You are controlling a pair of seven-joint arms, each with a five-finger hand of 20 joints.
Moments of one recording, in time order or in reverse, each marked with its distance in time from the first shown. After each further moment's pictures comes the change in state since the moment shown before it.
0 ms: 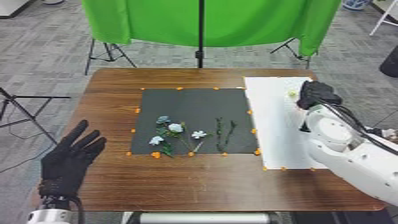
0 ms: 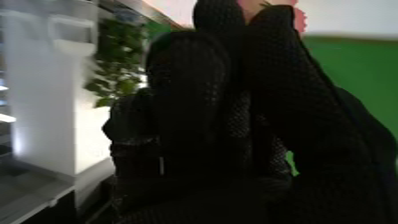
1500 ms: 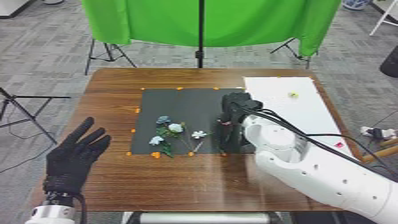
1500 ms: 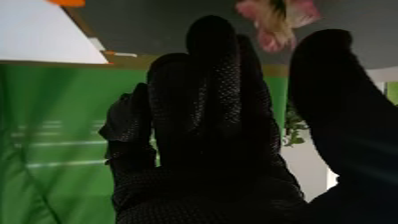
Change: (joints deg) left arm -1.1 1.8 1.1 0.0 -0.4 -0.3 -0.6; right arm 0.4 -14.3 -3.4 -8.2 -2.6 -15.1 -10.5
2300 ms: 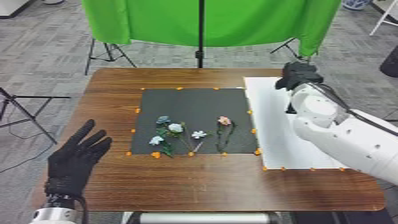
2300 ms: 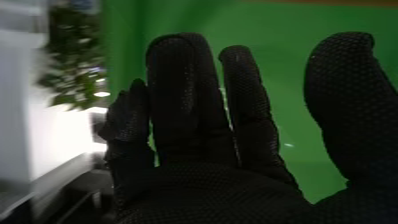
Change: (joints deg) left arm 0.5 0.2 0.8 -0.1 -0.2 0.4 0.8; right arm 13.6 8.0 -5.3 16.0 6.4 10.7 8.4
